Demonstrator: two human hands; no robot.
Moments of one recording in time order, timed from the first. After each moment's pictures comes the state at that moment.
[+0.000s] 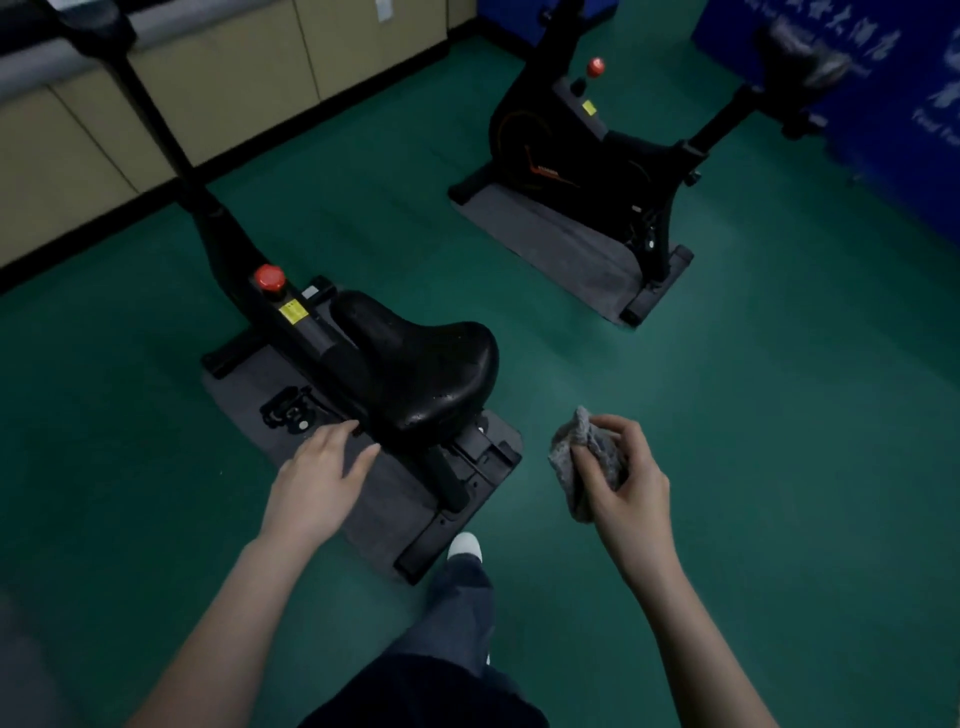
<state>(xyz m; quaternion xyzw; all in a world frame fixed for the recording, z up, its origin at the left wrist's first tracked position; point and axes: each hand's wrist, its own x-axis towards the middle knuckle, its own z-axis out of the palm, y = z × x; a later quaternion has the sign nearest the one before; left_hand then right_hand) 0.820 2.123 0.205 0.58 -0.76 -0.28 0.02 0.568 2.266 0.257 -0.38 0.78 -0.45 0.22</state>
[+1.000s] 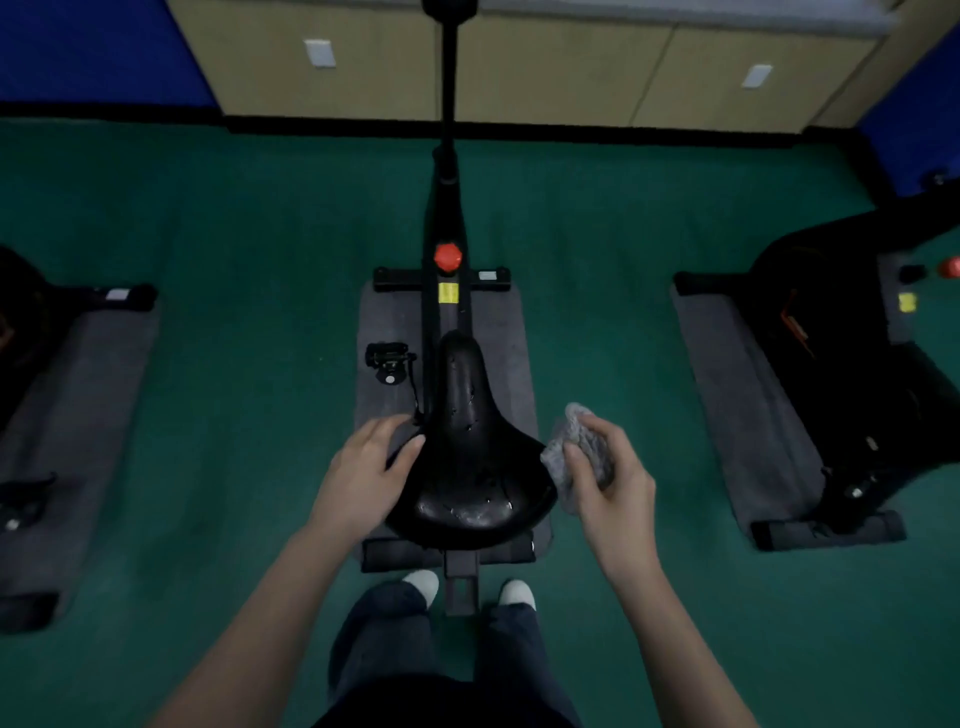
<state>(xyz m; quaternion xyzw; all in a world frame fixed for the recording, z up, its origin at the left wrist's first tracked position) 0.735 2.082 0.191 0.78 -0.49 -0.33 0.21 0.499 2.029 0.230 -0.63 0.57 -0.33 0.41</state>
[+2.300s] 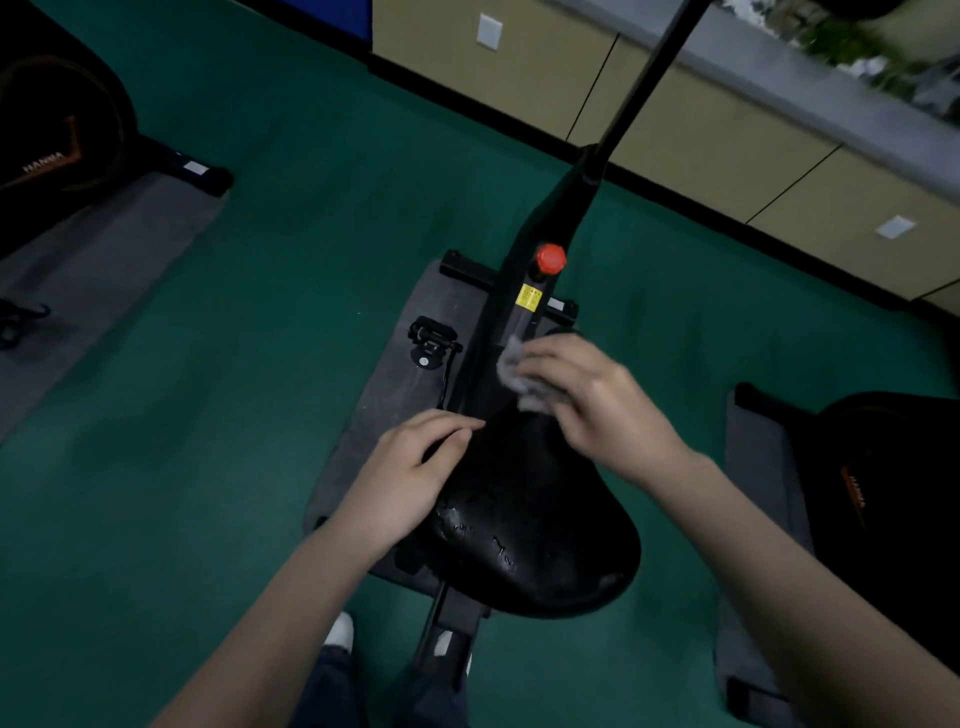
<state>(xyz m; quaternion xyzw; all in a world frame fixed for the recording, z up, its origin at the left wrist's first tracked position) 0.724 2.087 0.127 0.72 -0.36 -0.36 0.48 0.611 1.910 0.188 -0.98 0.10 -0.08 0.17</state>
